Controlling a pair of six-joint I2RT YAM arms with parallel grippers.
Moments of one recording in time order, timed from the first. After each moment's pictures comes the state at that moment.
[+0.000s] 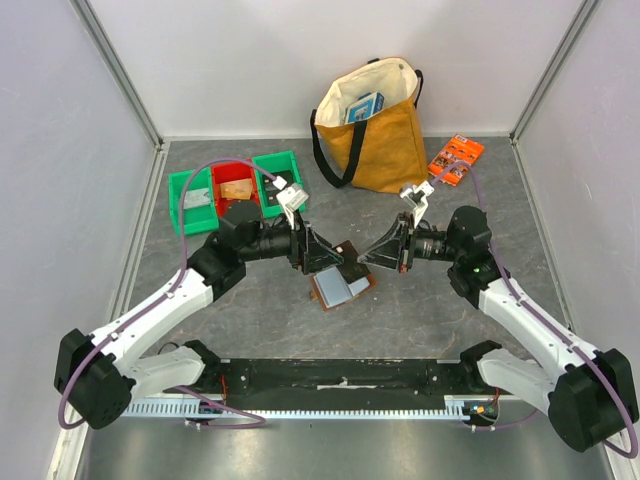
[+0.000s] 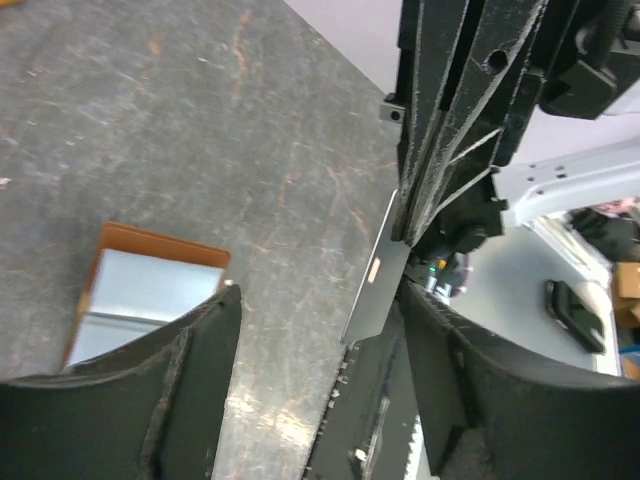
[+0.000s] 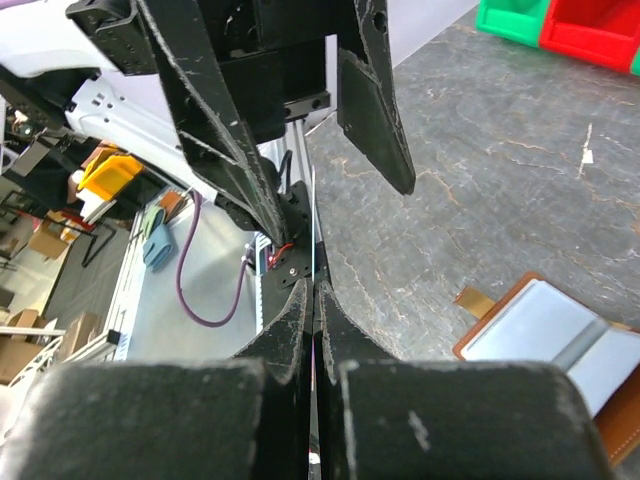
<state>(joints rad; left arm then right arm) -0.64 1.07 0.82 0.02 0.60 -0.42 0.40 1.02 0.63 0.36 -1.02 0.58</state>
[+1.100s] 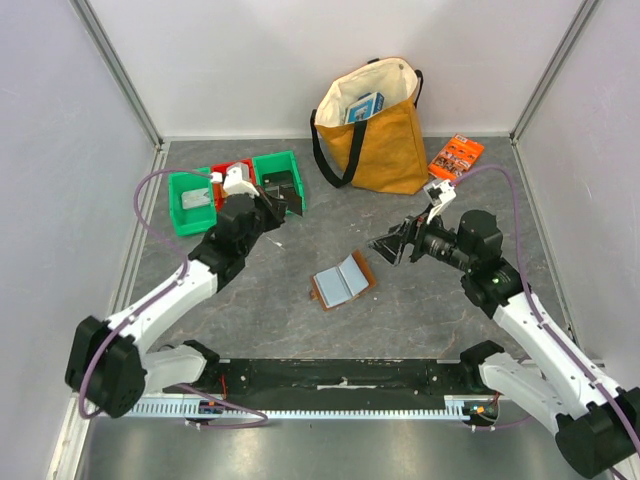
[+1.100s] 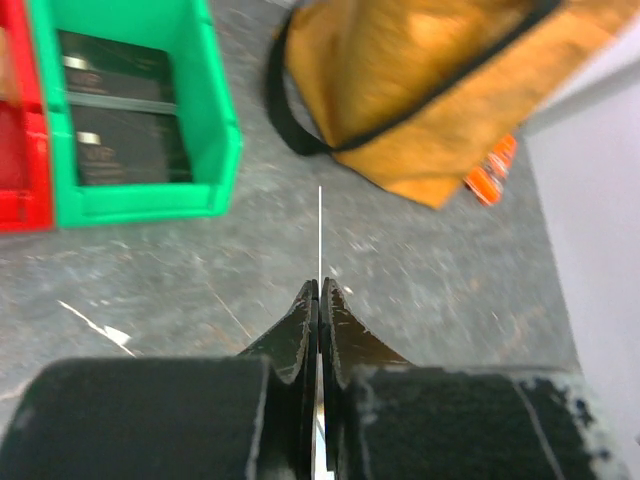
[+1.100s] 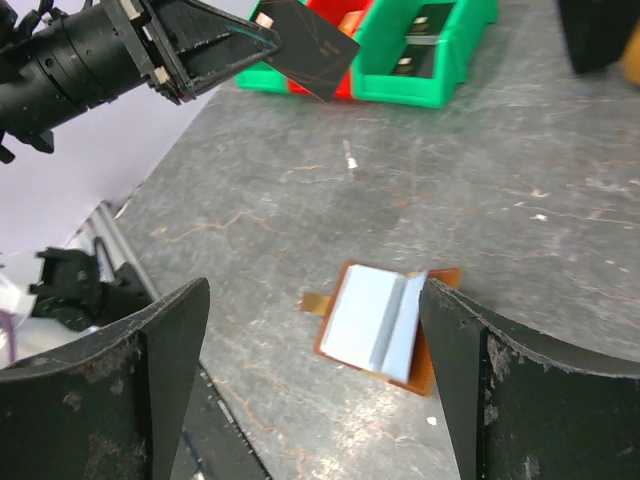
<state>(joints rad) -0.52 1.13 0.75 0.14 -0.19 -0.70 0.41 0.87 0.70 -0.01 -0.52 0.41</state>
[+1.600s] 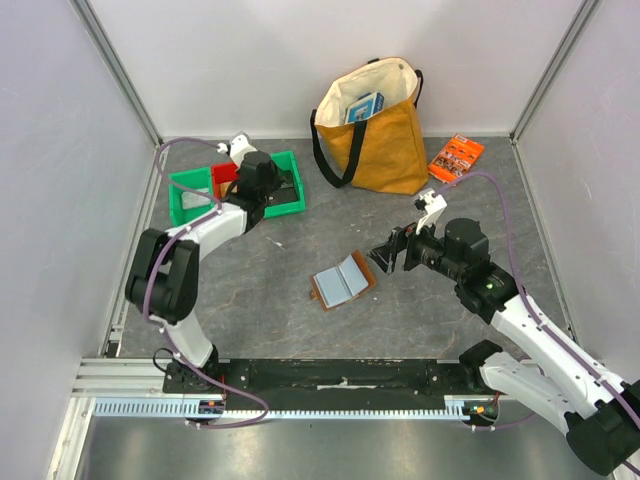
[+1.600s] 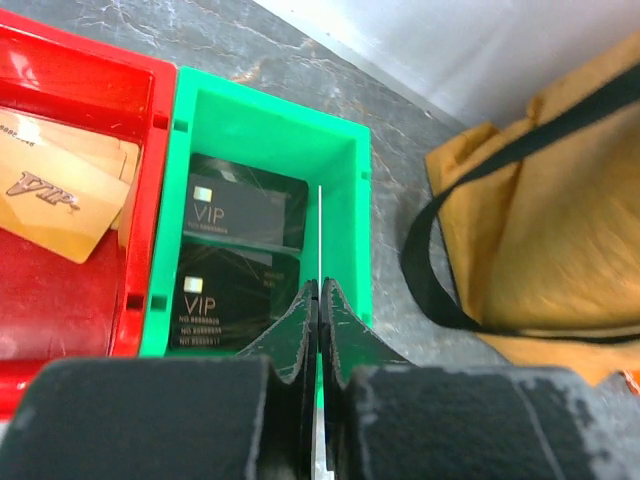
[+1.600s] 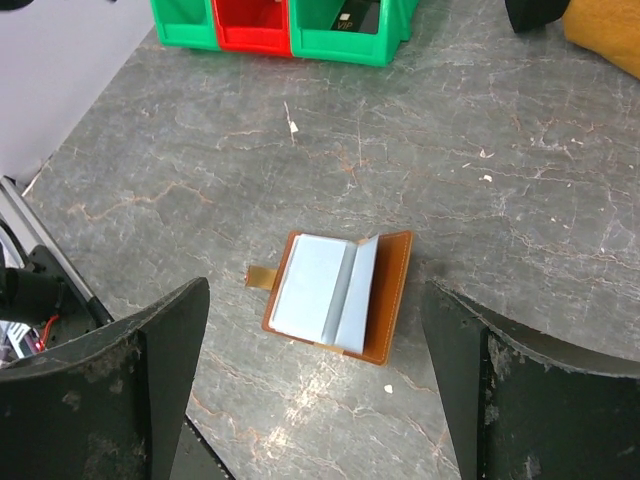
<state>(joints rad) -0.36 1.71 1.12 0.21 -0.37 -0.70 0.52 0.85 0.68 -0.11 -0.28 0.30</state>
